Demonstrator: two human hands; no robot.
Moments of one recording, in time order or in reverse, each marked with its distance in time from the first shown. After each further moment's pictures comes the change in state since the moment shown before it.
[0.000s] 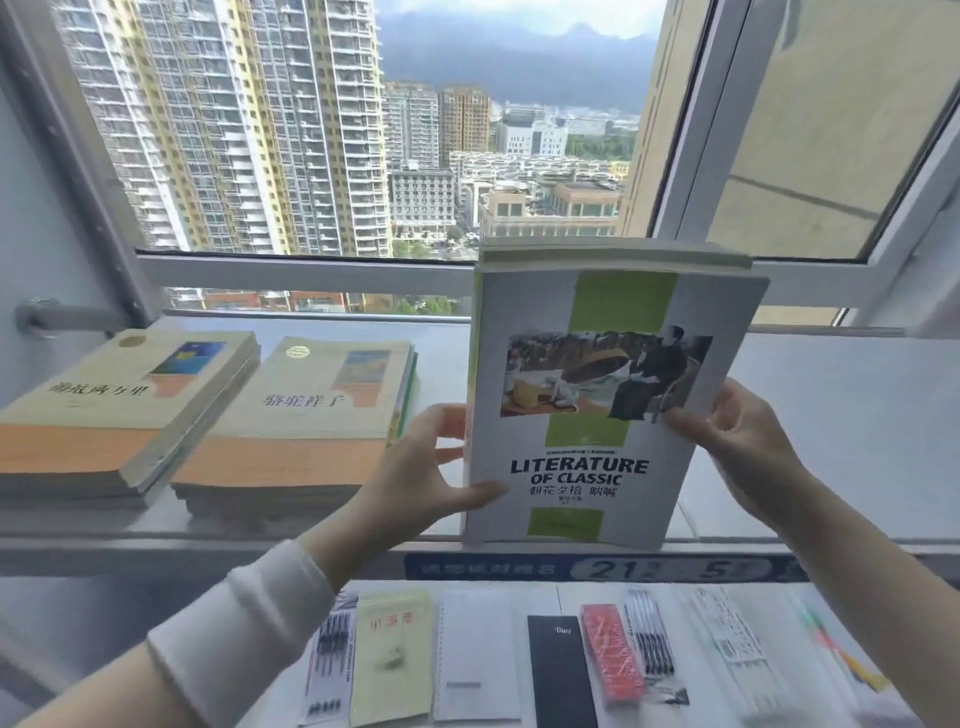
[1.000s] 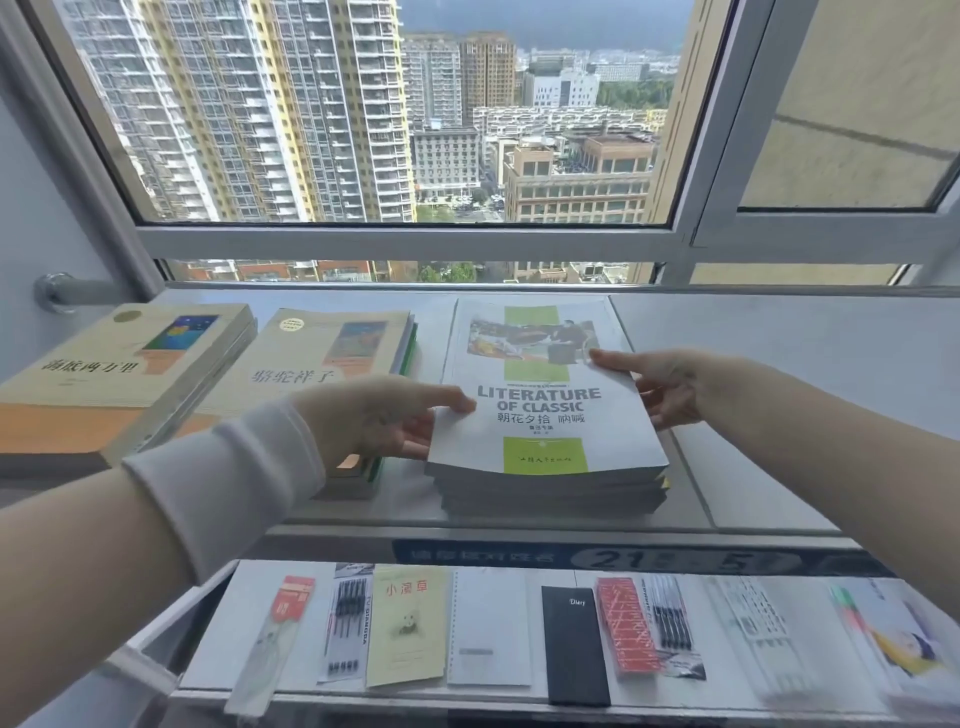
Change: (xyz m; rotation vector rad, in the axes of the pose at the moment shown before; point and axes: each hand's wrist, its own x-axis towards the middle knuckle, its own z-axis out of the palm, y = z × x) left_hand 0.060 0.016 -0.021 -0.376 -0.135 -0.924; right_hand 0.093 0.025 0.029 -0.119 -0.077 0.950
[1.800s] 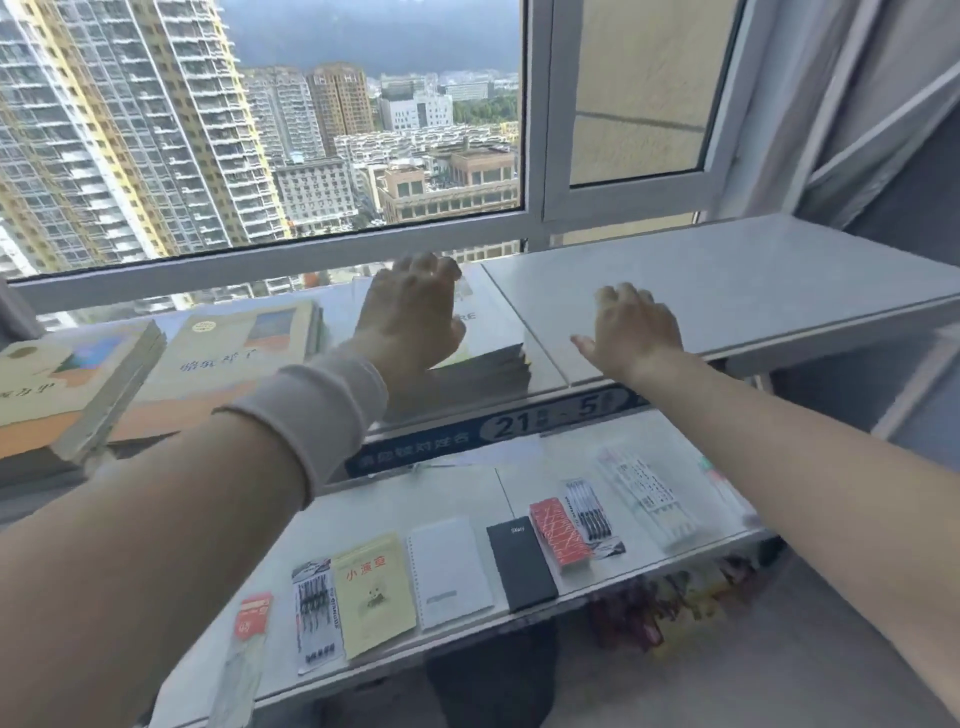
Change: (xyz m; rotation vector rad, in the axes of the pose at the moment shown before) left_hand -0.083 -0.009 0.091 1.290 0.595 1.083; right_hand -0.128 0.109 -0.019 -1.090 0.866 -0.437
